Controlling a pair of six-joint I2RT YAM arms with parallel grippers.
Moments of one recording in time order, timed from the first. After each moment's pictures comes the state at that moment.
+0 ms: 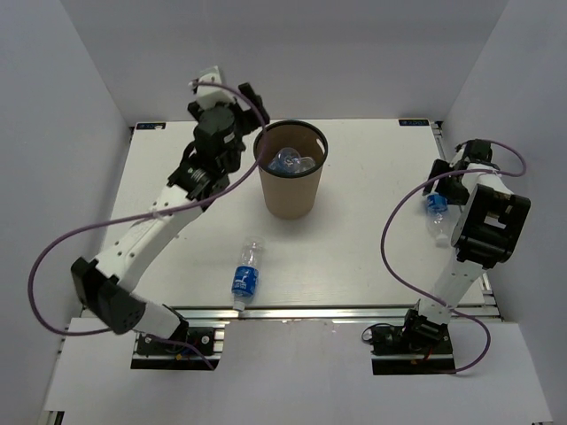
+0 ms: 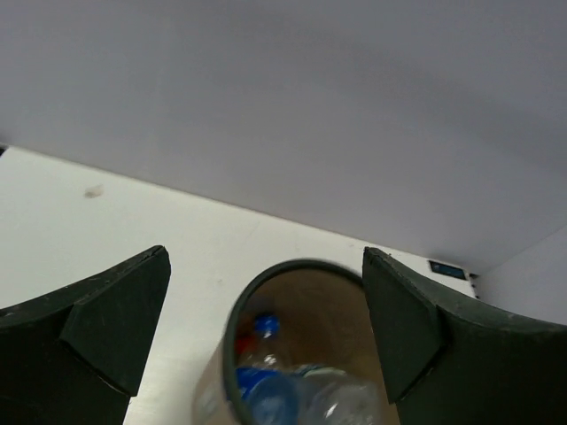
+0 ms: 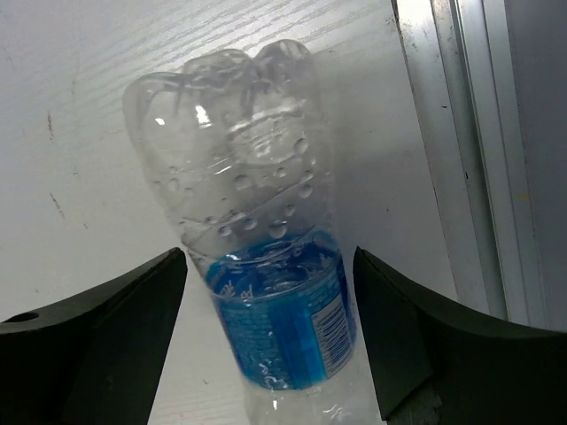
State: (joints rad) left arm -0.63 1.47 1.56 -0.02 -0.63 -0.34; right arm -0.35 1.95 1.41 -0.51 -0.14 0.01
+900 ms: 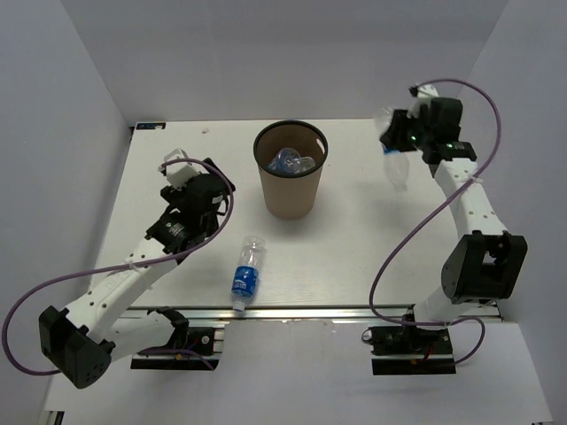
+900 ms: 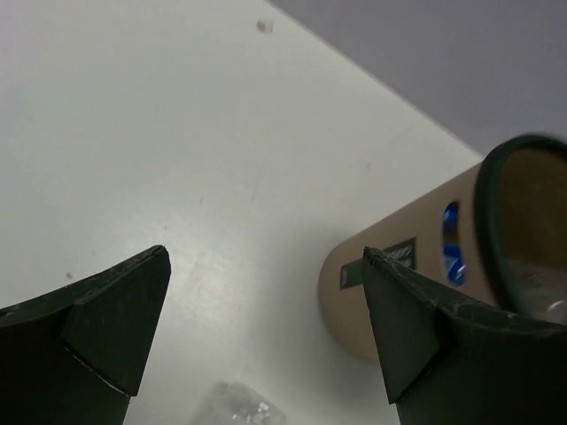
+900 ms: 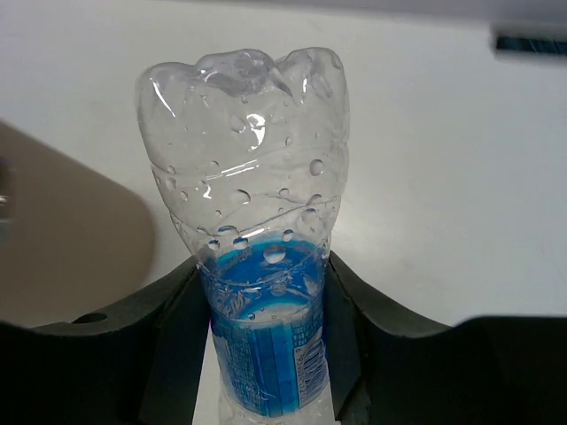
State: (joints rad) left arm -0.63 1.05 0.98 -0.35 -0.87 -0.76; right arm -0.04 1.58 1.42 -0.40 -0.29 0.01
